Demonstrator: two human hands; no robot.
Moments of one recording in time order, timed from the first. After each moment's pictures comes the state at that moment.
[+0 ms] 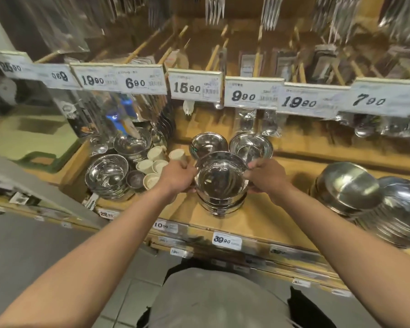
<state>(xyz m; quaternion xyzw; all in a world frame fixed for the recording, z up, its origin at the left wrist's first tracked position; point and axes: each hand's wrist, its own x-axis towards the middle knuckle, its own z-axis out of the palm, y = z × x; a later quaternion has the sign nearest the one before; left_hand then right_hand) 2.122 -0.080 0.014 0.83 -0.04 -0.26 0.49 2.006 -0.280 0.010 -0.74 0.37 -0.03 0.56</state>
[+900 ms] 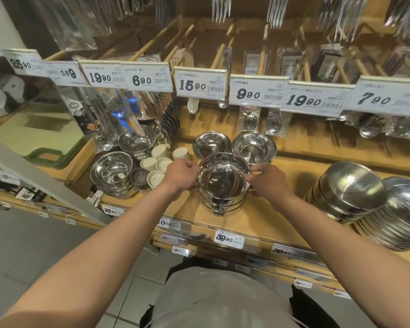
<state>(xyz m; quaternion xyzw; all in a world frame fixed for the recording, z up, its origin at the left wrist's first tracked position) 2.125 -0.081 0.003 0.85 -0.05 -0.23 0.47 1.999 -0.266 -0.001 -0.75 0.38 -0.03 0.54</state>
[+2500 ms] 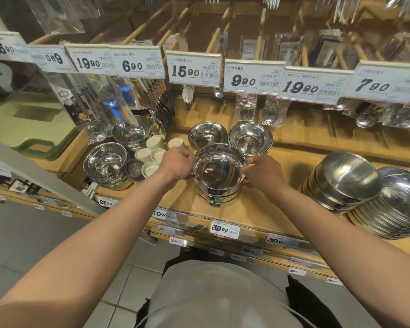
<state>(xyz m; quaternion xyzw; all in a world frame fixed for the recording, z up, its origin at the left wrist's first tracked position) 2.127 -0.083 0.011 0.87 -0.08 -0.22 0.43 1.999 -0.262 0.002 -0.78 0.38 -0.03 0.50</state>
